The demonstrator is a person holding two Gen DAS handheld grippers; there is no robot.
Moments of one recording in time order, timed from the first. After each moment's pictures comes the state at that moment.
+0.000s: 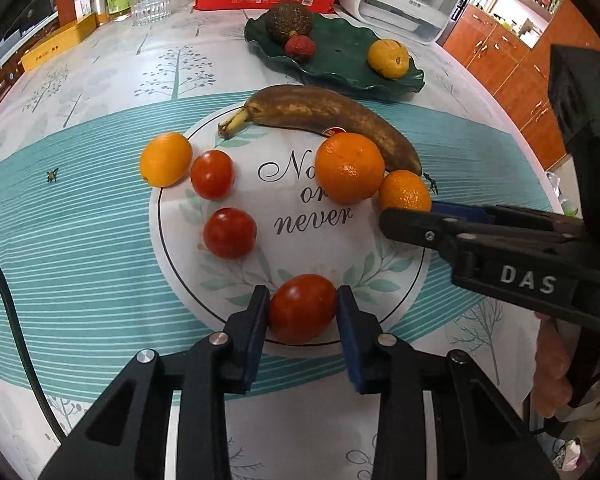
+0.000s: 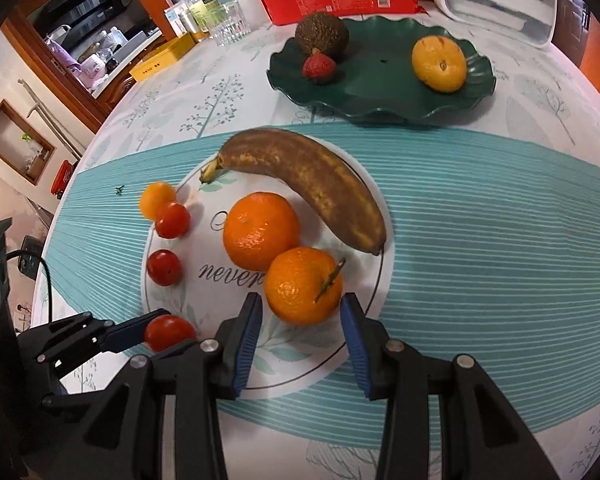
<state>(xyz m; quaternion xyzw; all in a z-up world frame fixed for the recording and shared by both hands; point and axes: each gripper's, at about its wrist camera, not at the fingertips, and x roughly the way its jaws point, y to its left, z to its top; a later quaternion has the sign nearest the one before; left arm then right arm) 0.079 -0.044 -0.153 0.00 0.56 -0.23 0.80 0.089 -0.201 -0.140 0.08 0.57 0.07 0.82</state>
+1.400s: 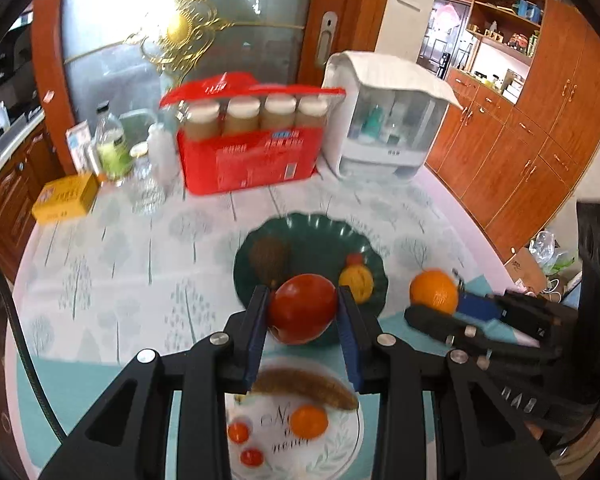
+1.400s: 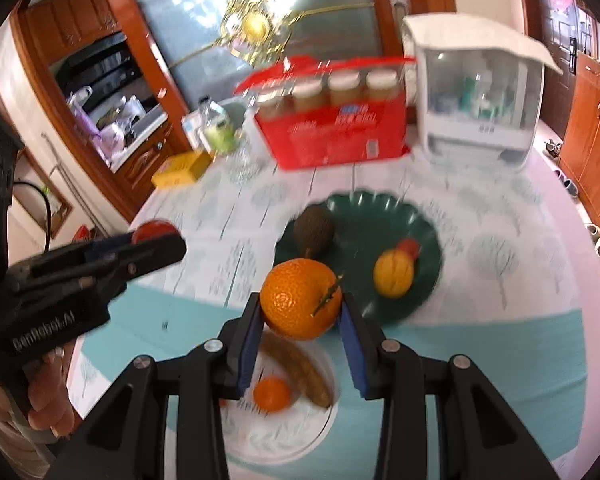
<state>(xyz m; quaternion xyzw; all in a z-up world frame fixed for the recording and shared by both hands) 0.217 -0.099 0.064 0.02 0.42 -0.23 0.87 0.166 -0.260 0.048 0.08 0.44 0.07 0.89</state>
